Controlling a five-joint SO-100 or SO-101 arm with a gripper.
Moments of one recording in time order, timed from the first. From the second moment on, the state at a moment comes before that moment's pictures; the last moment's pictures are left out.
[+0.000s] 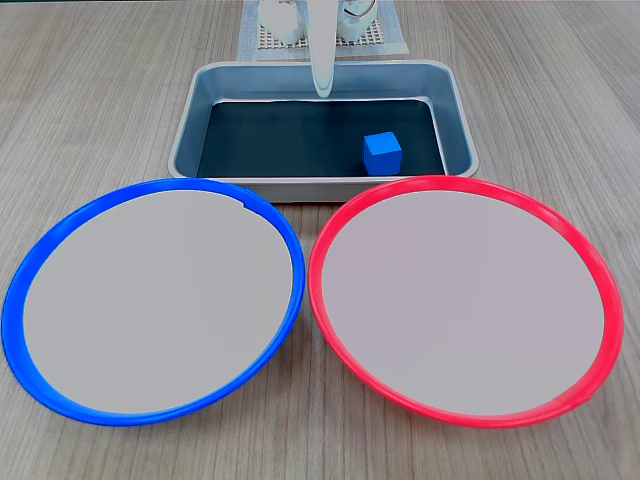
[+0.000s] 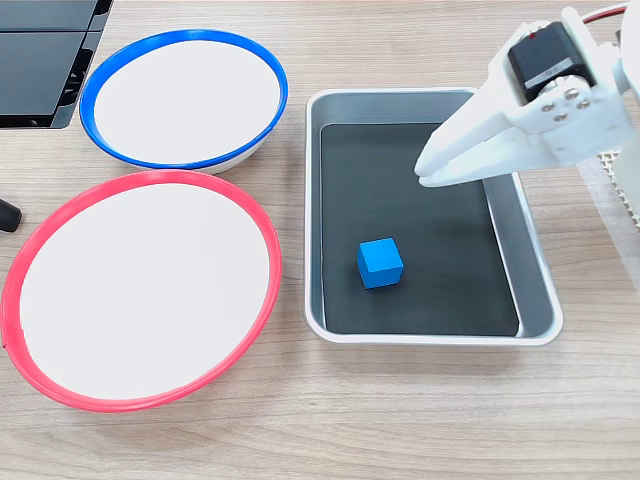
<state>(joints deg) 2.0 189.3 173.1 57.0 -1.9</state>
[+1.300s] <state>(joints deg) -6.9 98.4 107.5 77.8 -9.9</state>
